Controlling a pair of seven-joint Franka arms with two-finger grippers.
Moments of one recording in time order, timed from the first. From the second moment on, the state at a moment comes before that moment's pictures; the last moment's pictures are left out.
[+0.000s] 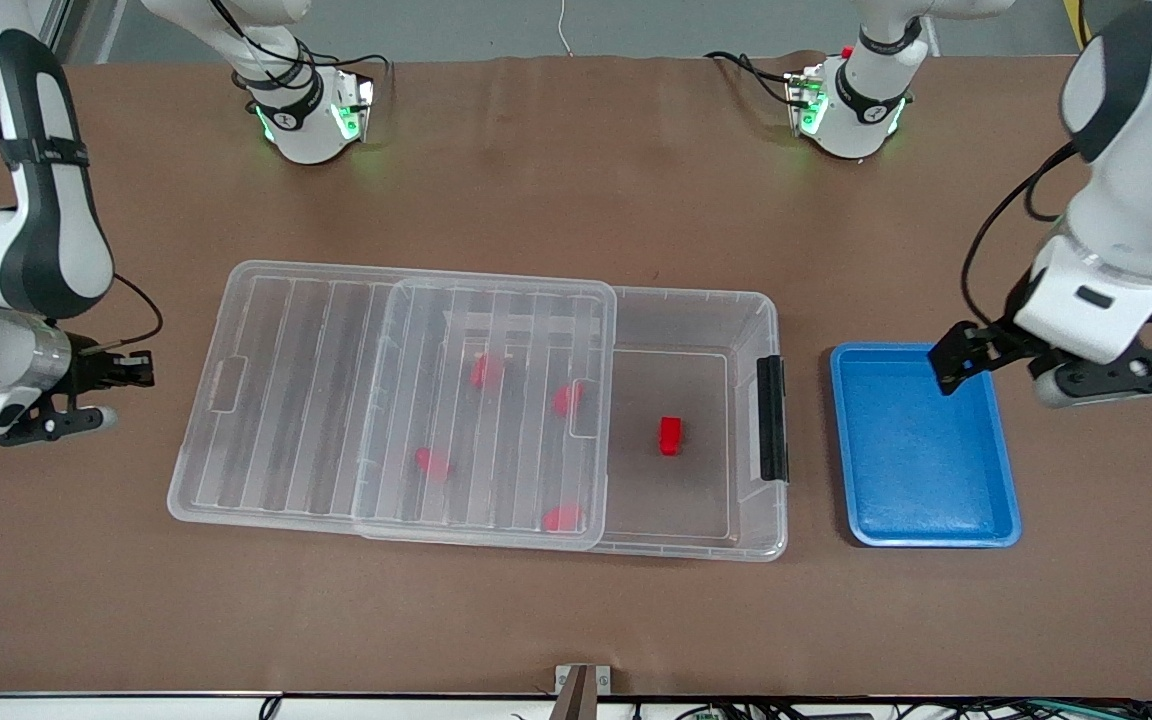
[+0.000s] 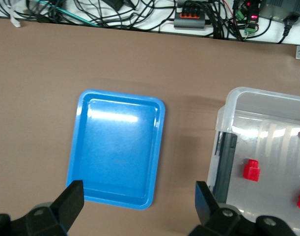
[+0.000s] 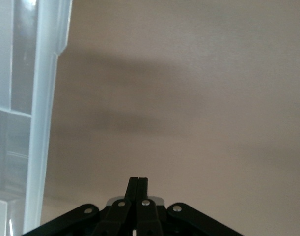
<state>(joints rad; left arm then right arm) -0.13 0.19 -0.09 -1.40 0.12 1.76 -0.33 -0.06 0.32 -0.07 -1.80 0.02 1.93 -0.36</state>
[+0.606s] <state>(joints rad) -0.03 0.06 -0.09 -1.43 0.05 1.53 -0.10 0.01 0.35 -0.05 -1.79 0.16 1.93 -0.33</state>
